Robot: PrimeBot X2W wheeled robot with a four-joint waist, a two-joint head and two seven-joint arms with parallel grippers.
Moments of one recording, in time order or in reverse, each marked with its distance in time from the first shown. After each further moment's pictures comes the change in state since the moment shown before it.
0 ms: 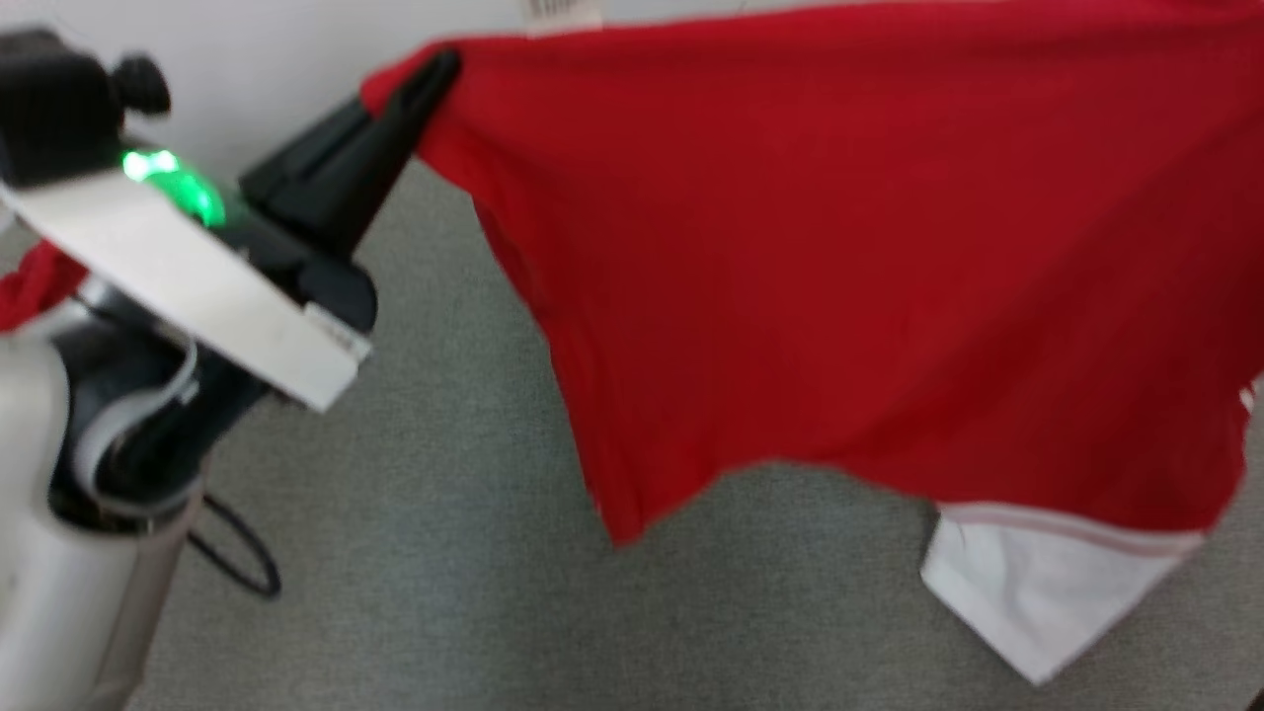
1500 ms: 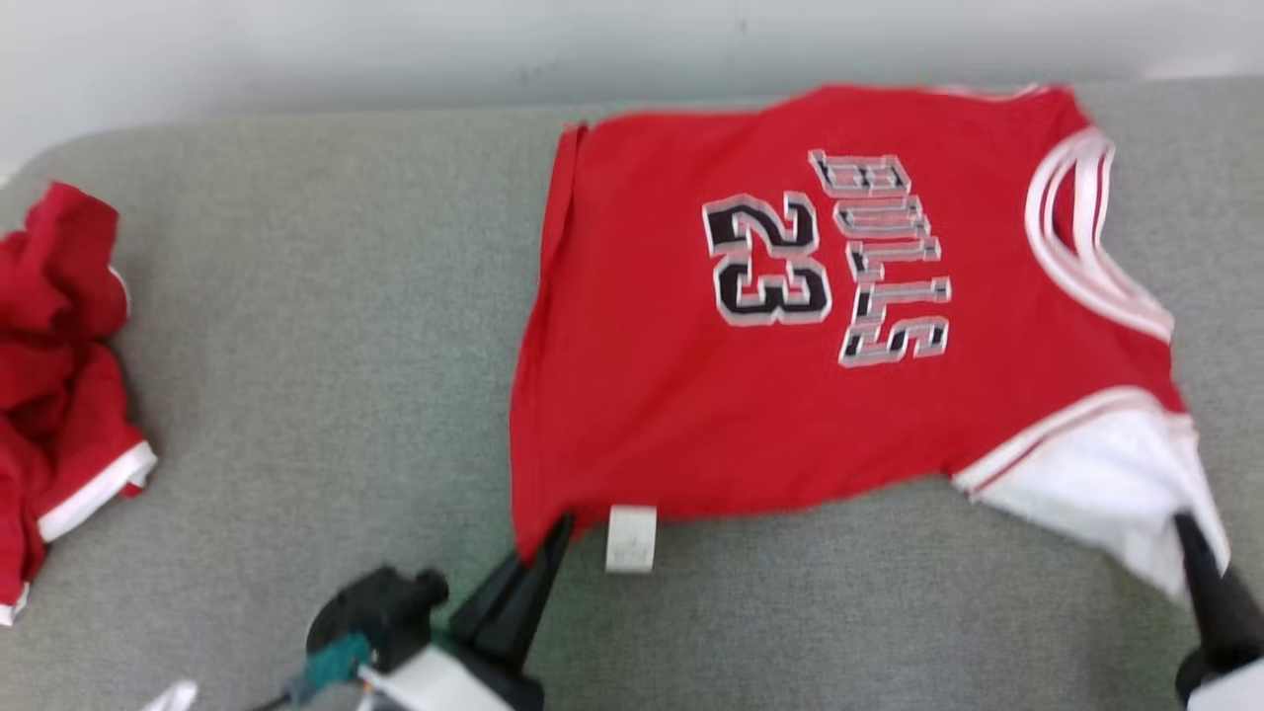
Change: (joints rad) left arm 0.442 -0.140 -0.338 0.414 0.353 0.016 -0.666; right arm 0.769 -0.096 0.285 0.151 0.011 0.000 -0.357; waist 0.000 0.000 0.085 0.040
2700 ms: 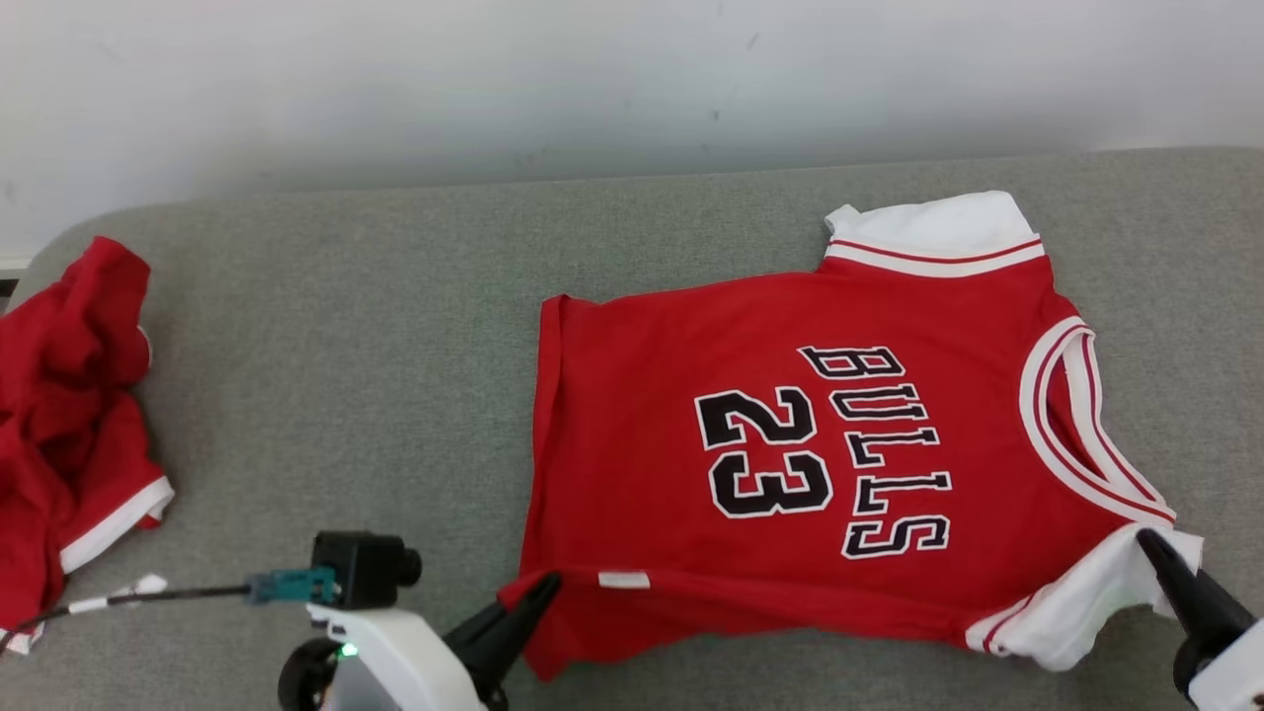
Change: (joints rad) left arm 0.130 0.126 0.068 -0.302 -0.370 0.131 0.541; right arm 0.018 0.036 -0.072 -0.076 -0.058 0.000 0.369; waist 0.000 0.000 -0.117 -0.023
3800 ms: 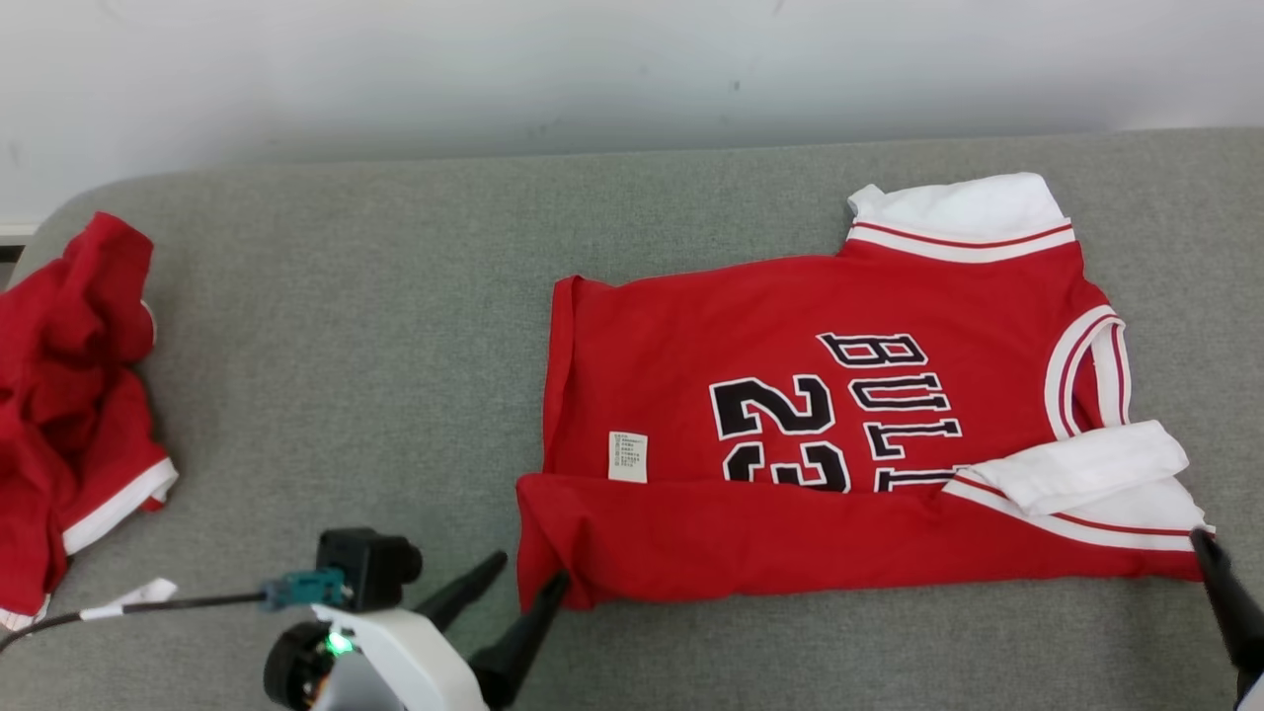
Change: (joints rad) left arm -0.081 0.013 -0.044 0.116 0.113 -0.002 -0.077; right arm -0.010 -0.174 0.051 0.064 -0.205 0.000 -0.176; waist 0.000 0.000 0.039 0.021
